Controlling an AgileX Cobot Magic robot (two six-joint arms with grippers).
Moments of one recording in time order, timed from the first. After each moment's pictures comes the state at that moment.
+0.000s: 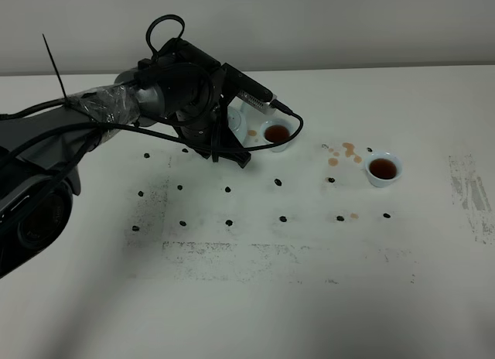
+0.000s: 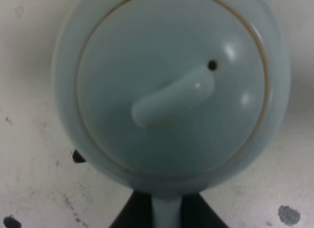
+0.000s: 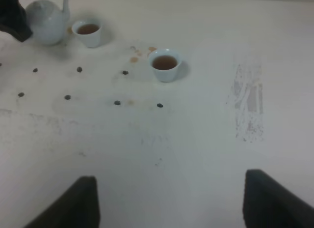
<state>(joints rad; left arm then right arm) -0.50 2.36 -1.89 0.25 0.84 0.04 0.08 -0.01 -0.49 0.20 1.07 -0.09</state>
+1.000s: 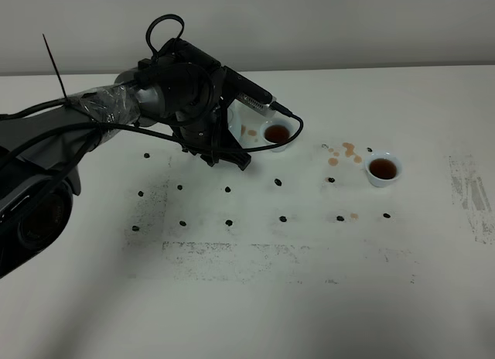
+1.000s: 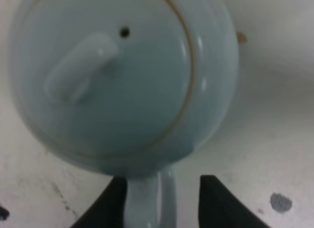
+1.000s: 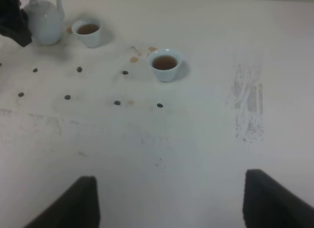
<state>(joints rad) -0.50 2.36 -1.89 0.23 0.87 0.04 0.08 -0.01 -0.49 0.20 1.07 -0.09</state>
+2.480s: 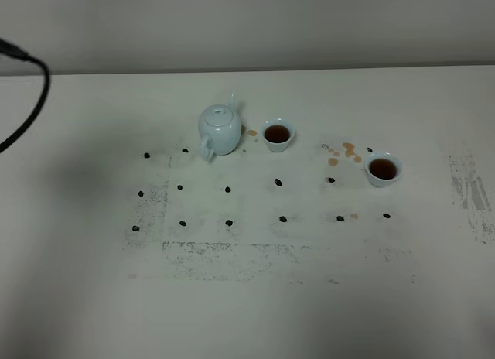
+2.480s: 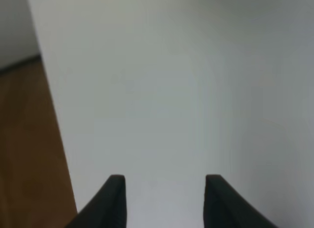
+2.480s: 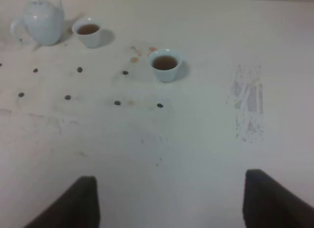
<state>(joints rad) -0.17 1.25 -1.24 0.38 1.19 0.06 0.08 -0.01 -0.49 0.20 1.07 -0.08</state>
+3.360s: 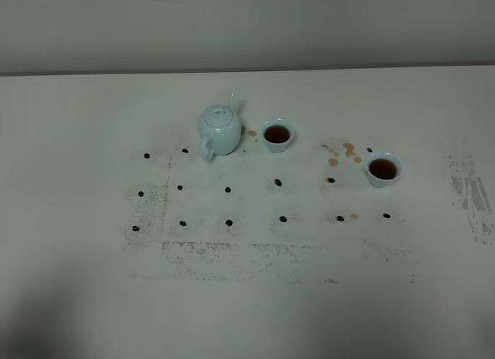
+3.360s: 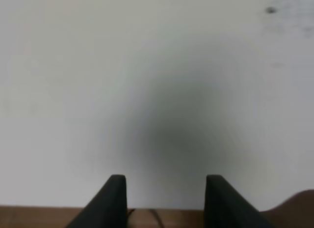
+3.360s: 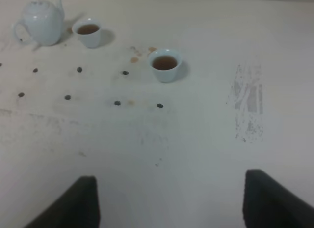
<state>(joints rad) 0.09 0.27 -0.56 0.00 1.14 0.09 0.08 -0.01 -0.49 0.20 1.07 -0.08</state>
